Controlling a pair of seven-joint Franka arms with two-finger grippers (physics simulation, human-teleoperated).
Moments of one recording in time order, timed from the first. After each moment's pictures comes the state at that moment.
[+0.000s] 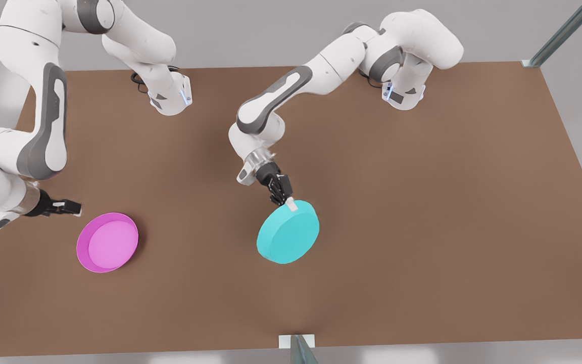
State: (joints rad) left arm -1.09 1.02 0.08 -1.03 1.59 1.56 -0.83; right arm -0.23 0.32 0.00 -1.59 0.00 1.84 -0.23
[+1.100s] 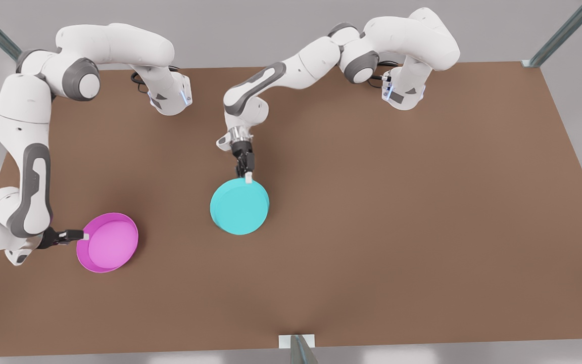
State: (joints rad) left arm -1.27 1.19 -0.03 -1.02 1.56 1.74 -1.13; right arm -0.42 0.84 0.00 -1.33 0.21 1.90 -0.63
